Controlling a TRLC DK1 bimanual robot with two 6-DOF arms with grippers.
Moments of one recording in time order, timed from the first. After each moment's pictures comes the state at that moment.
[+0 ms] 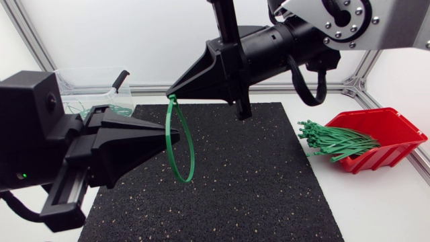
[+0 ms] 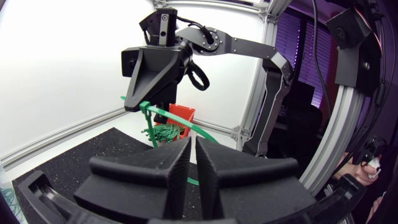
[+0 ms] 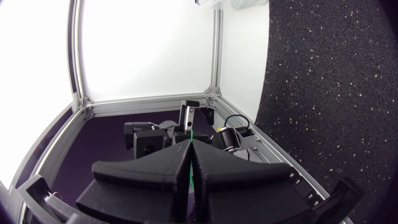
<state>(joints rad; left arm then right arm) -0.57 0.79 0.63 0.02 0.72 -0.10 0.58 1.58 1.42 -0.53 -1.14 0.98</state>
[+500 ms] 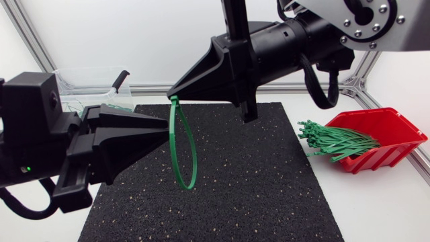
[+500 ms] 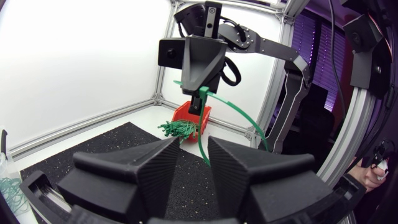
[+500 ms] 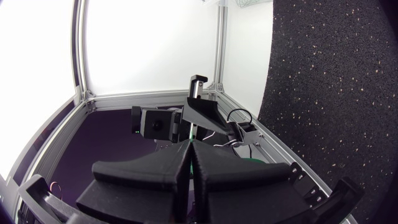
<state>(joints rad) -0.50 0.79 0.63 -0.02 0.69 -0.09 0.59 1.52 1.39 -0.53 -1.15 0.99</state>
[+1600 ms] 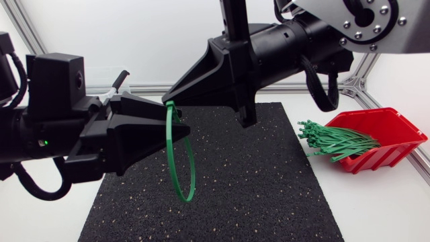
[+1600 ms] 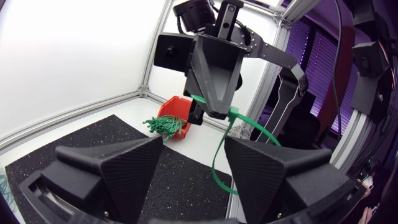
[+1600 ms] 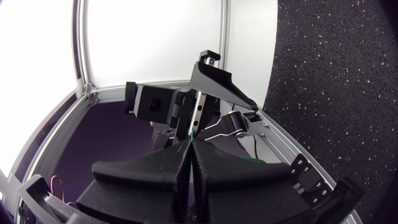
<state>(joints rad) -0.49 0.94 0.73 -0.02 0.80 -0.15 0.61 1.51 1.38 -0.54 -1.19 0.99</state>
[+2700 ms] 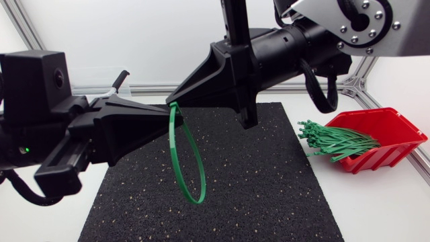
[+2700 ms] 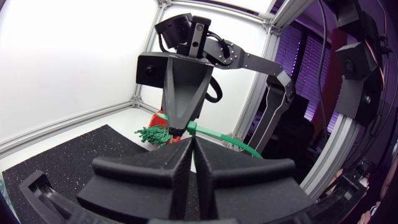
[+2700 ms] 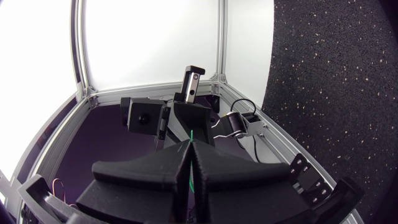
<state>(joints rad) -0.52 0.88 0.70 0.05 0.80 -0.21 0.60 1.52 1.37 -0.54 -1.20 1.00</state>
